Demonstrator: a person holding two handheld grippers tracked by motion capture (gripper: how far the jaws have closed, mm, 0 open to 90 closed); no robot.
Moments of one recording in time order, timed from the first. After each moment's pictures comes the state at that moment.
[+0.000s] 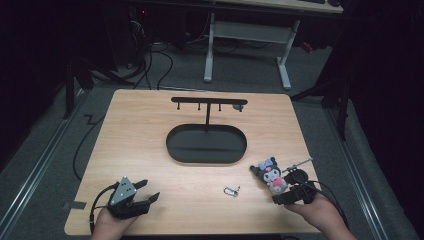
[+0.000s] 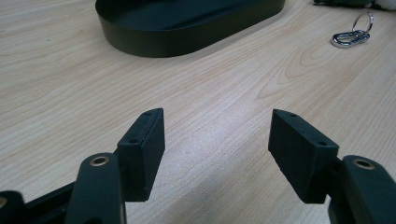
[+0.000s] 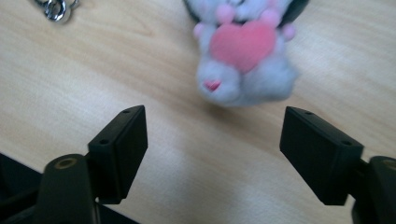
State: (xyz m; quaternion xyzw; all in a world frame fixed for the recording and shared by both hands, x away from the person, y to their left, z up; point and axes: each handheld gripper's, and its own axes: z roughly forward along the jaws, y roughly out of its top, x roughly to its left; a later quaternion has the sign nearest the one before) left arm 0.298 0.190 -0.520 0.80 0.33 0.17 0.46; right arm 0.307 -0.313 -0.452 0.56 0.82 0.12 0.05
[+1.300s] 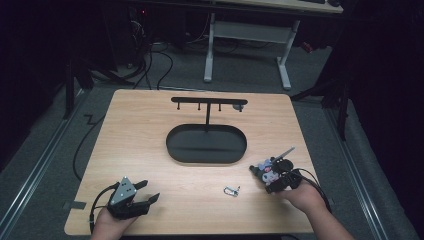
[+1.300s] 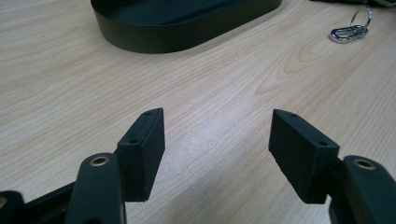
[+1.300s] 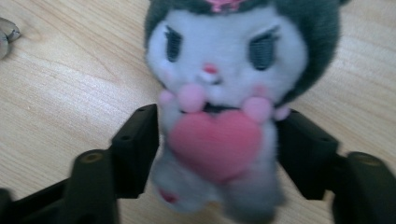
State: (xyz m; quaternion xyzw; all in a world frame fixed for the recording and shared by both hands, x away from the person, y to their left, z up) left arm 0.298 0.191 -0.521 0.81 0.33 0.17 0.46; right arm 0.357 -0.300 -0.482 0.54 0.84 0.08 0.04
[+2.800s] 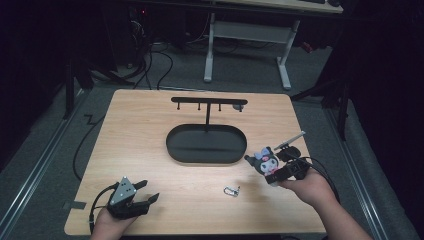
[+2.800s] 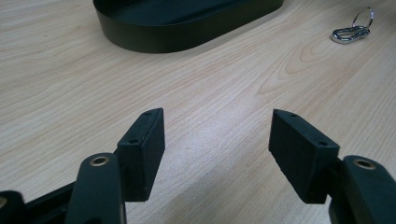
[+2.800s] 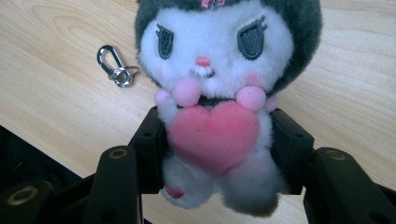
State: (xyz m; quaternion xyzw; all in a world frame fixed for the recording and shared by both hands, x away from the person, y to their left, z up) left arm 0.298 0.192 -0.522 0.81 0.33 0.17 0.46; right arm 0.355 -0.291 -0.408 0.55 0.83 0.14 0.00
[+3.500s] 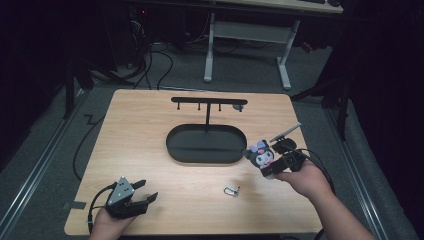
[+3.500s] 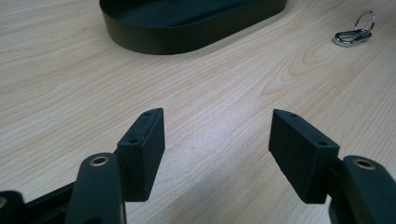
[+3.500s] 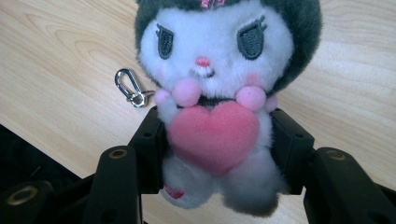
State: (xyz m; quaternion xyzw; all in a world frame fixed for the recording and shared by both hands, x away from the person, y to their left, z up) left arm 0.298 0.195 -0.522 0.80 0.33 0.17 0.46; right arm 0.370 -0.278 -0.391 0.54 0.83 0.15 0.00
